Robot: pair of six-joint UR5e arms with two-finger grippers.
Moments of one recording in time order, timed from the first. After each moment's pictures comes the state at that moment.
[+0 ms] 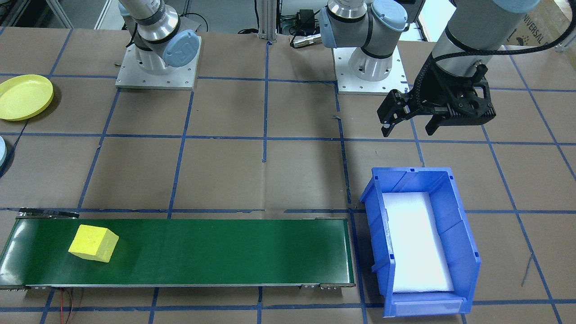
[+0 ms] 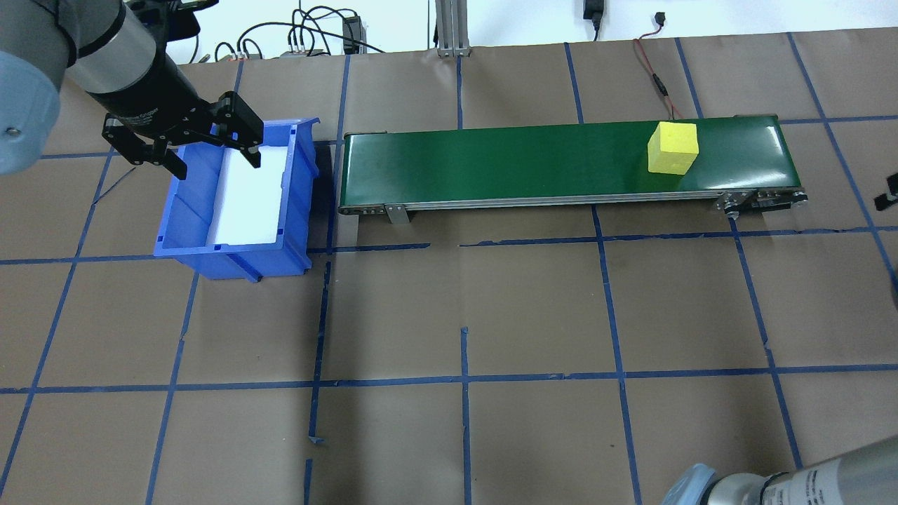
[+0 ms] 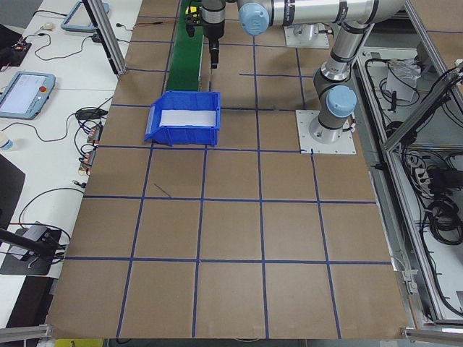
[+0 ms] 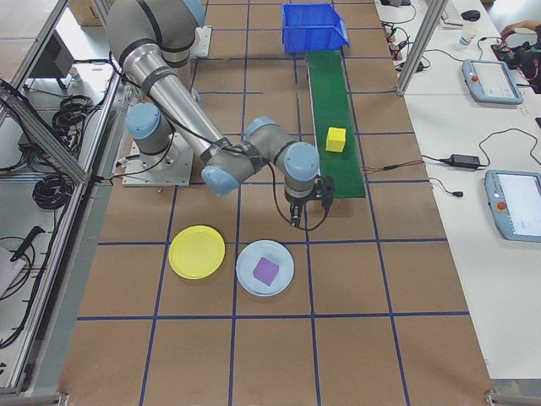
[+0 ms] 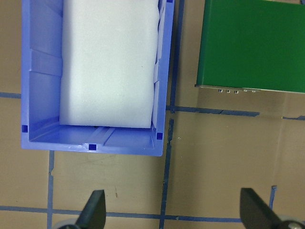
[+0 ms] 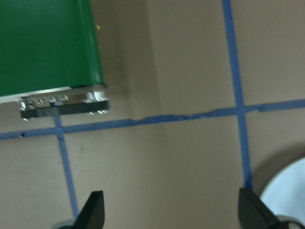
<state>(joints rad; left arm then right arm) -1.48 -1.58 -1.60 -1.49 1.52 0.00 0.84 -1.27 1.67 -1.91 -1.41 -0.59</state>
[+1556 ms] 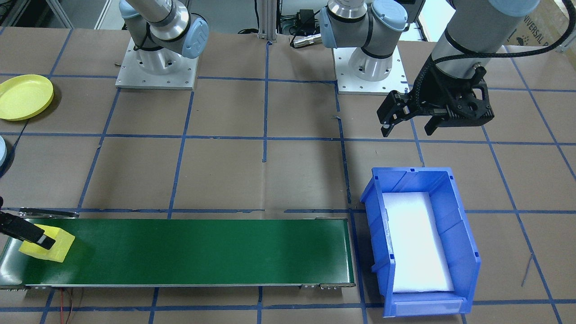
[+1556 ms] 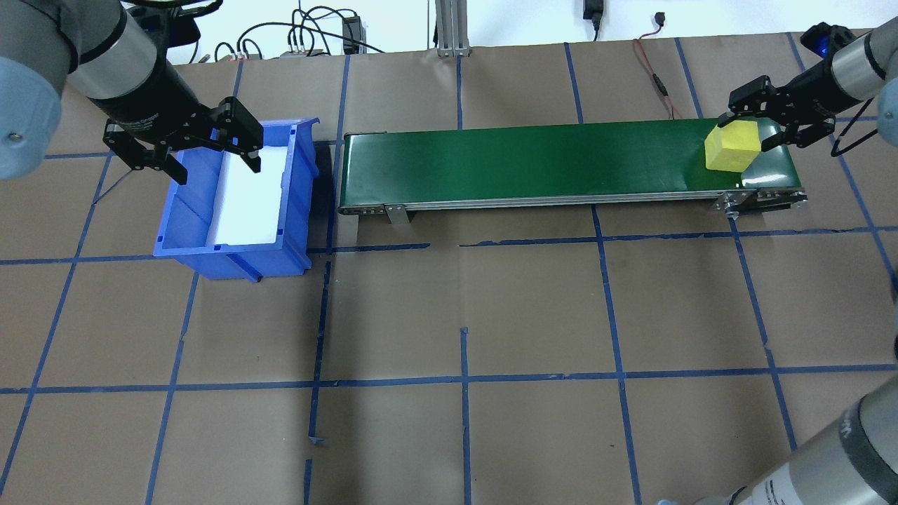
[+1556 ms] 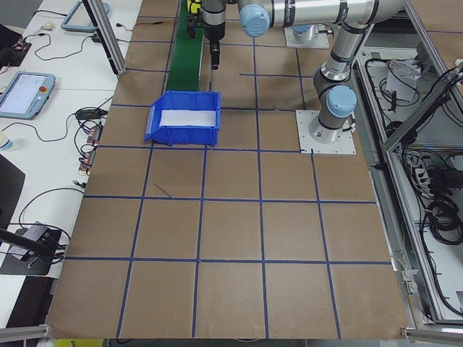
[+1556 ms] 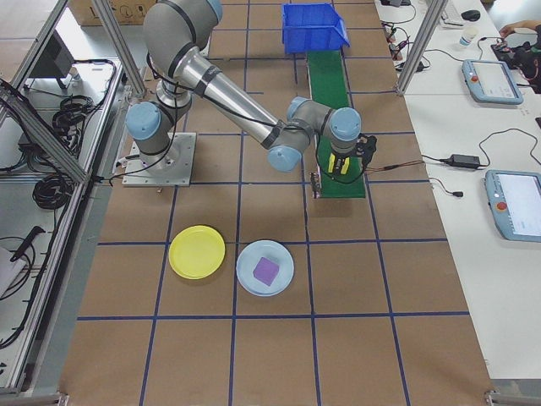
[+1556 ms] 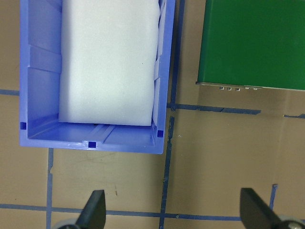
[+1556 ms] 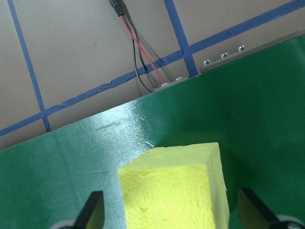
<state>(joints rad) -1.47 -1.58 -1.62 -1.49 1.52 0.00 1.08 -1.11 1.59 -2.07 -1.17 -0.16</state>
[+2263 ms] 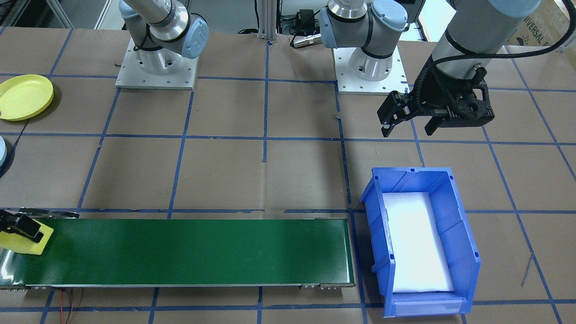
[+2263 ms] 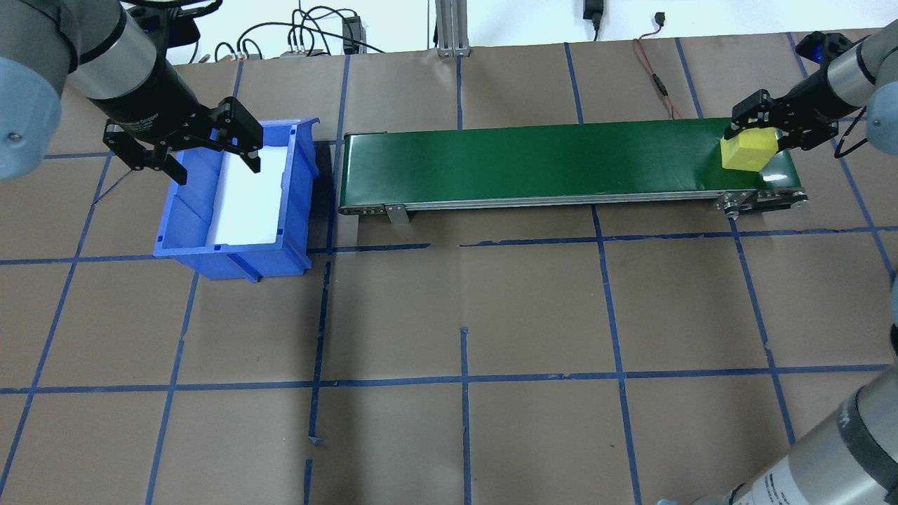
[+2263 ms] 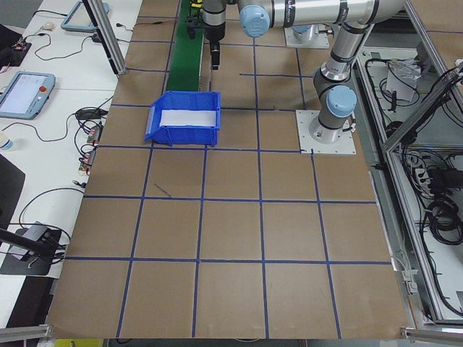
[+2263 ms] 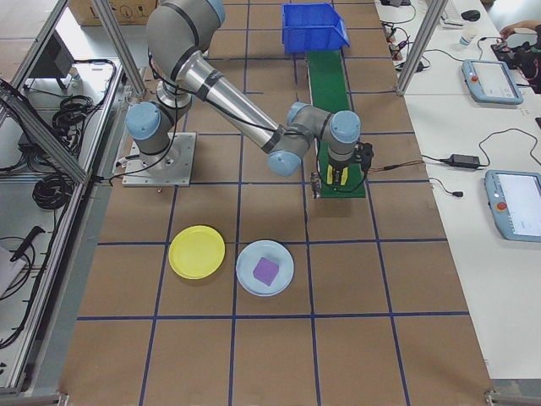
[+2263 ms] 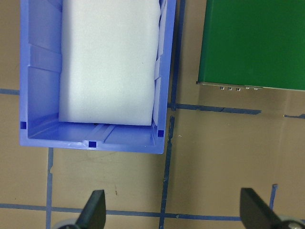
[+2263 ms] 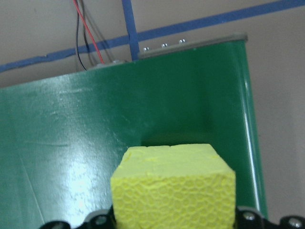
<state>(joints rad) -1.47 -1.58 -1.62 -1.50 1.52 0.00 1.06 -1.12 1.61 -2.09 -1.37 -0.37</state>
